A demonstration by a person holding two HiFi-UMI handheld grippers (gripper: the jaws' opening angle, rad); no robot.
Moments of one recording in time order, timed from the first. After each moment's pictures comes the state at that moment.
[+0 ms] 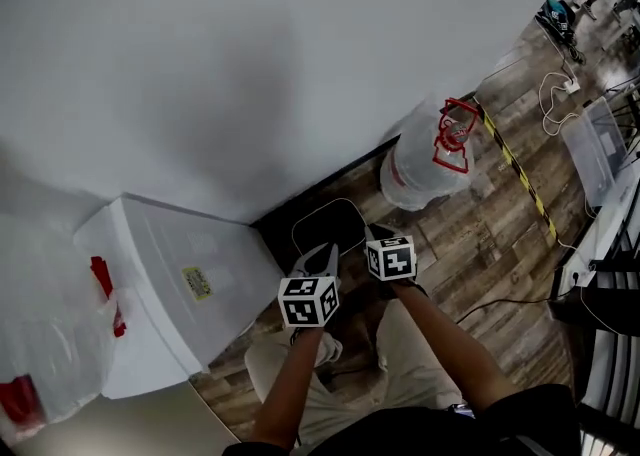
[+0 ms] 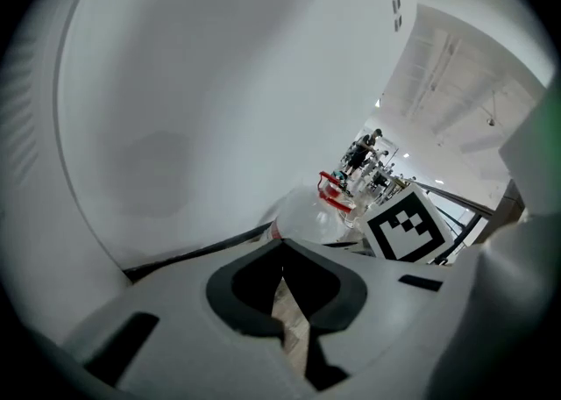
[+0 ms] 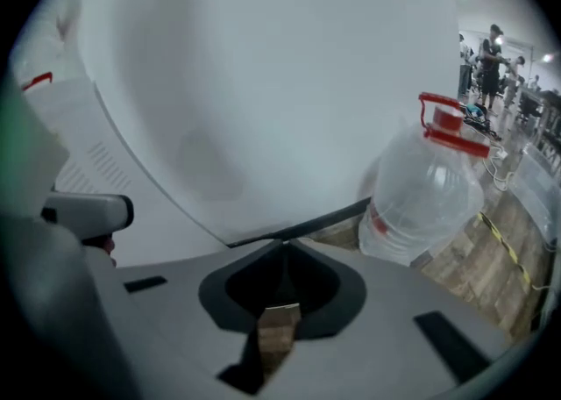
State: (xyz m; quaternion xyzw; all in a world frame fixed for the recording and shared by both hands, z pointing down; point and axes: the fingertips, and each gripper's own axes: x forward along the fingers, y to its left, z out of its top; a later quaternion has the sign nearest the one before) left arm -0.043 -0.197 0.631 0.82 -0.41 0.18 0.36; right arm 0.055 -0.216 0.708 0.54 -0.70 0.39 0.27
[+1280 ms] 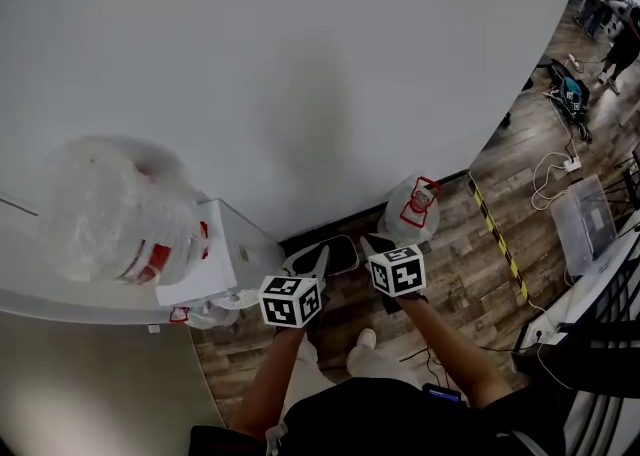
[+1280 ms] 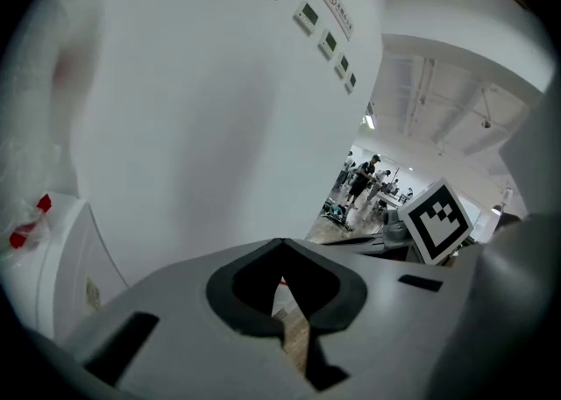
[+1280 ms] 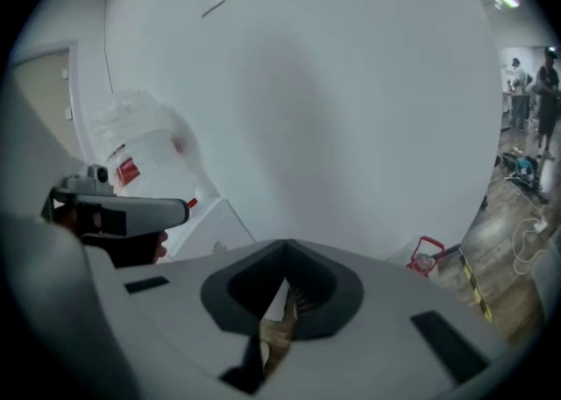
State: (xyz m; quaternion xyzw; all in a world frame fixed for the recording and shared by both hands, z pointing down) left arm 0.017 -0.155 0.226 0.82 -0.47 0.13 0.28; right arm 0.101 -0.179 0.276 0.42 -0.83 0.30 0.20
